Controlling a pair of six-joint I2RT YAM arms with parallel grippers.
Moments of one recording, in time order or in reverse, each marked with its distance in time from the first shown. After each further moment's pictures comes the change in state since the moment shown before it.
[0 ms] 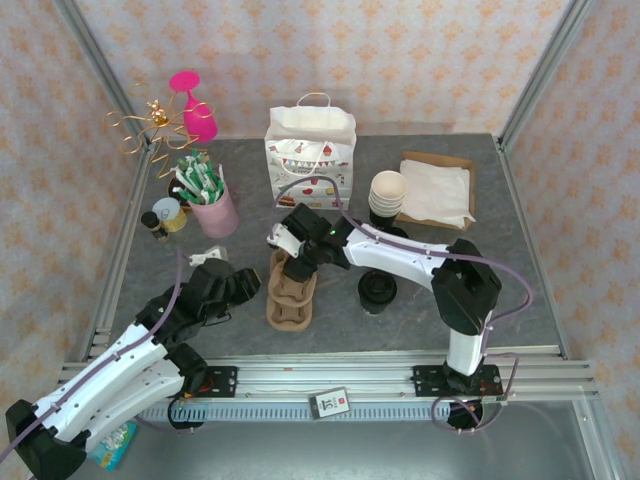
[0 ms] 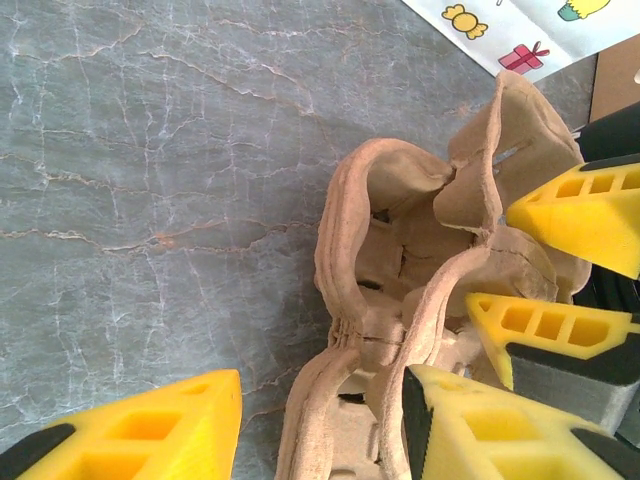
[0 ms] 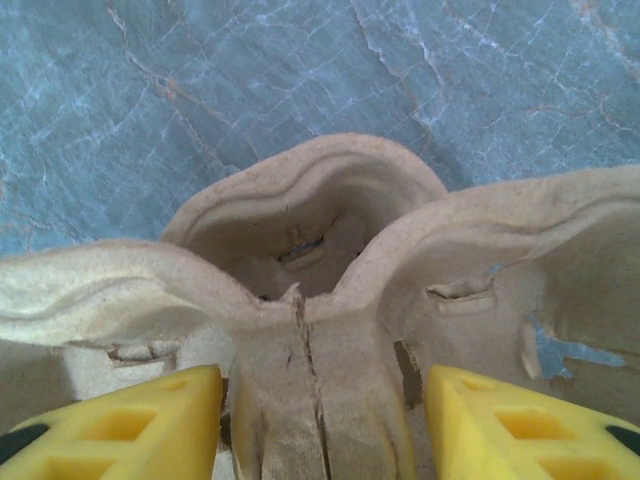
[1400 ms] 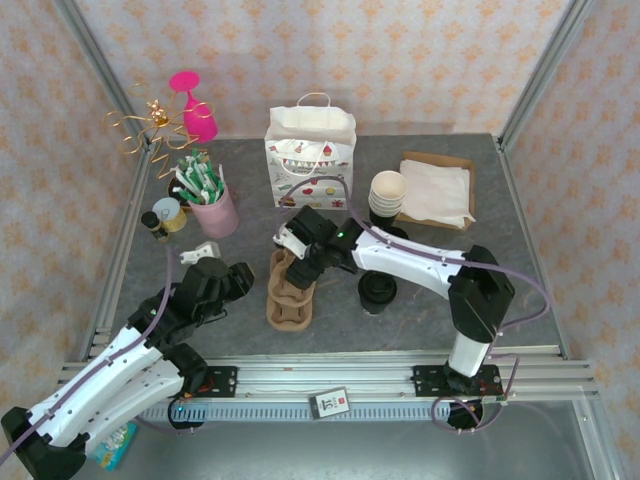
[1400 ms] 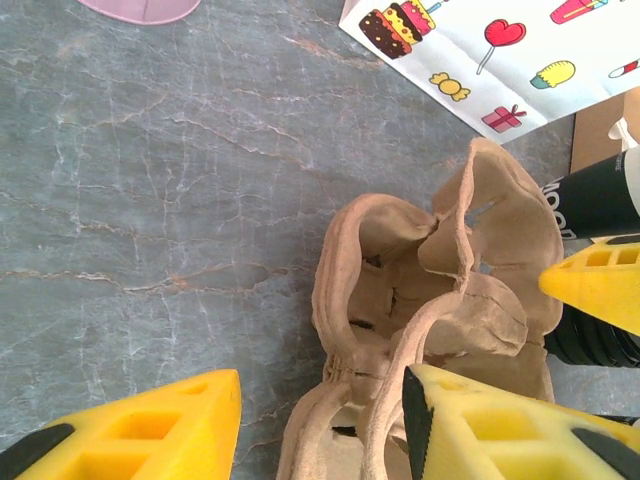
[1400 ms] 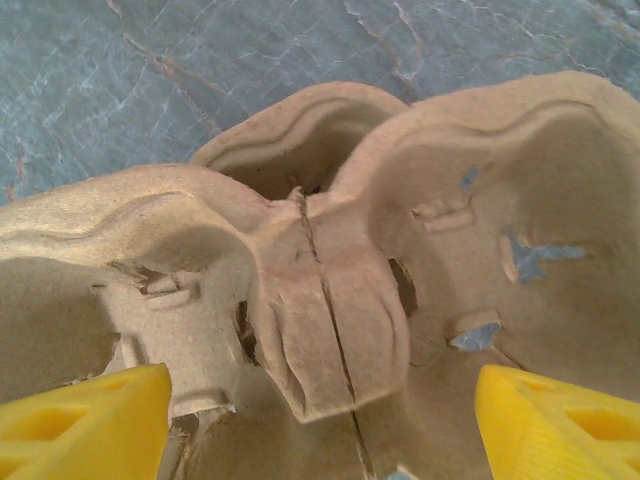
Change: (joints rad) left arm 0.000 -0.035 0.039 -0.031 -0.082 -0.001; right arm 0.018 -0.072 -0.022 -0.080 0.044 0.072
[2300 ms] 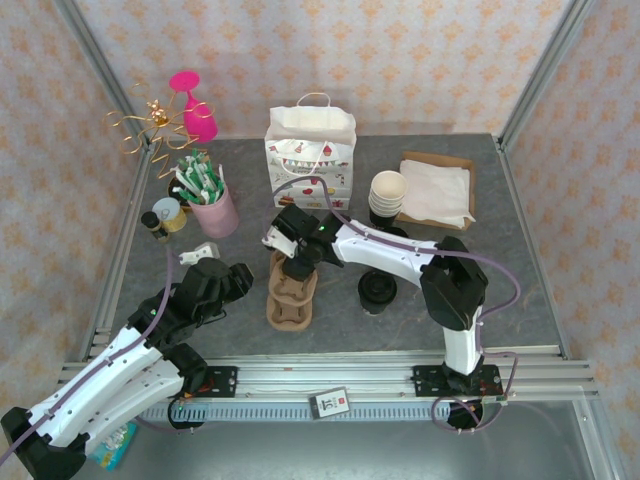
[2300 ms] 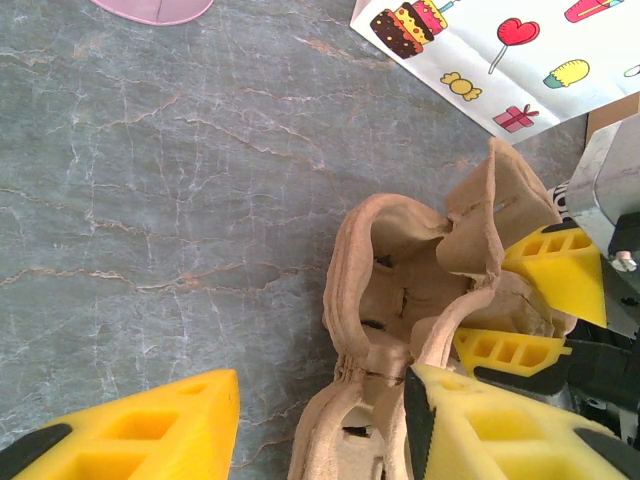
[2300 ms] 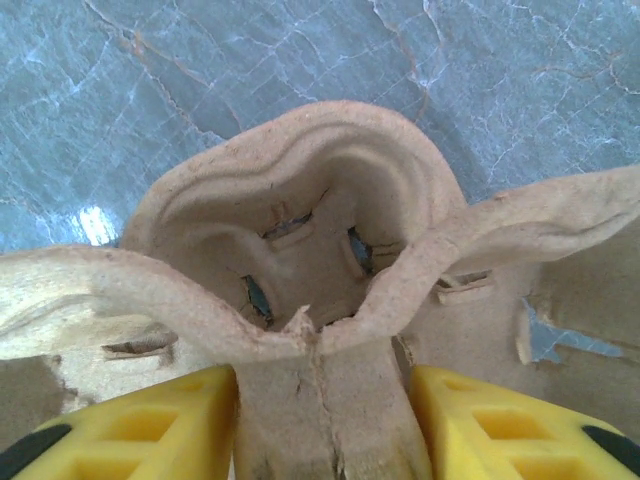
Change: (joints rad) left arm 0.000 0.000 0.000 -0.014 -0.008 0.000; right arm 0.000 0.149 0.137 -0.064 0.017 -0.073
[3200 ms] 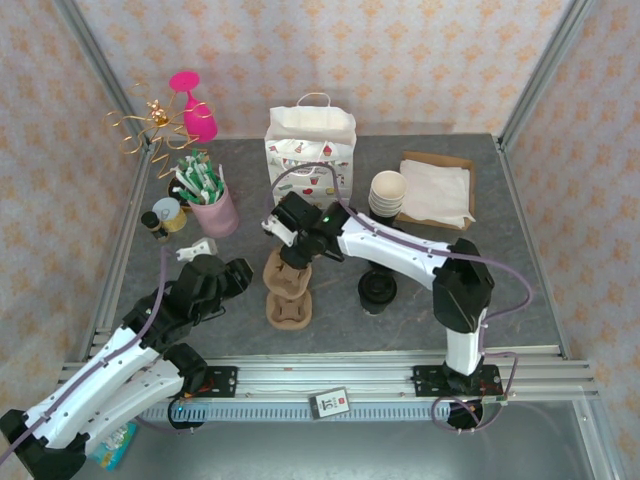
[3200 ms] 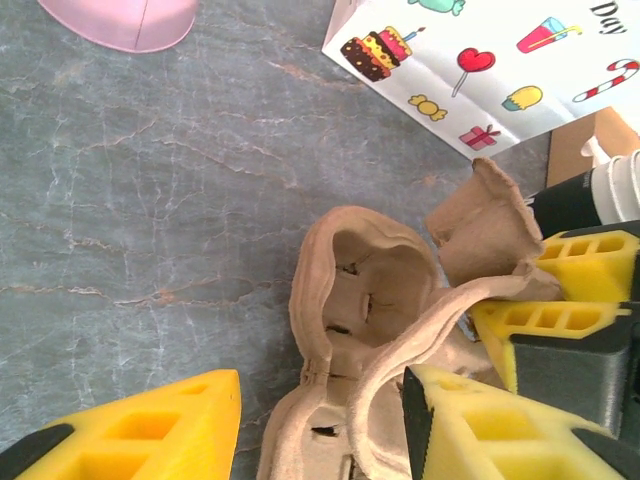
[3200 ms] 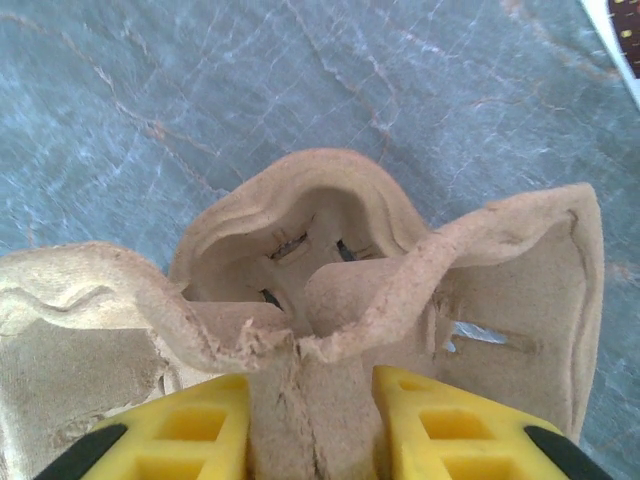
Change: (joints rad) left arm 0.000 0.001 0.056 -0.006 0.000 0.001; right arm -0.008 -0.054 0.085 -0.068 -0.002 0.153
